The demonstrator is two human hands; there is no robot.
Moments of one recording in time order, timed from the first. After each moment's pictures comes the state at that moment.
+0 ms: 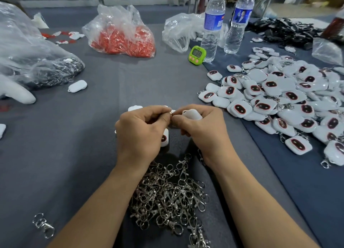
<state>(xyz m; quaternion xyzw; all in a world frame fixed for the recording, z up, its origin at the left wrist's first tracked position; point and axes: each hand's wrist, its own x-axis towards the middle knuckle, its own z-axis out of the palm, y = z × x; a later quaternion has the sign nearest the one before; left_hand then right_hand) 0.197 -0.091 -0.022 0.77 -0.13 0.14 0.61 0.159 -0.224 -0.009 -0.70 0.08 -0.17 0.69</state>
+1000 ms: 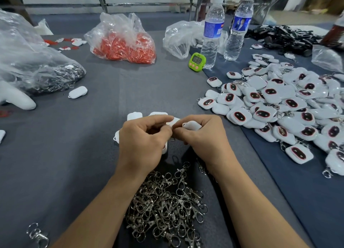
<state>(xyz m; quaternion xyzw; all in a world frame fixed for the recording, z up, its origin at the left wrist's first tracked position) 0.191 -0.092 -0.017 0.77 -0.15 0.10 0.62 0.158 -0.236 -0.015 -0.76 0.11 -0.13 0.63</state>
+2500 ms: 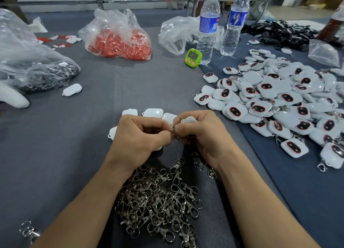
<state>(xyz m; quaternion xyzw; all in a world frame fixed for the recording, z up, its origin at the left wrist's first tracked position) 0.195 -0.084 -0.014 0.74 -0.22 -0.04 0.64 0.154 -0.250 -0.007 -0.67 0.03 -0.02 0.74</state>
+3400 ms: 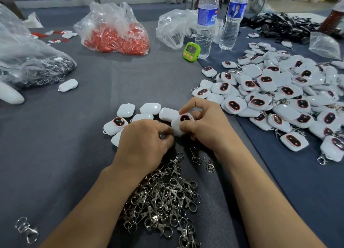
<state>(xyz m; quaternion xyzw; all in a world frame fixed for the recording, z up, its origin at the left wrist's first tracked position) 0.186 -0.095 -0.024 0.90 -0.27 0.10 0.33 0.162 -0.264 -0.020 -0.80 0.13 -0.08 0.58</state>
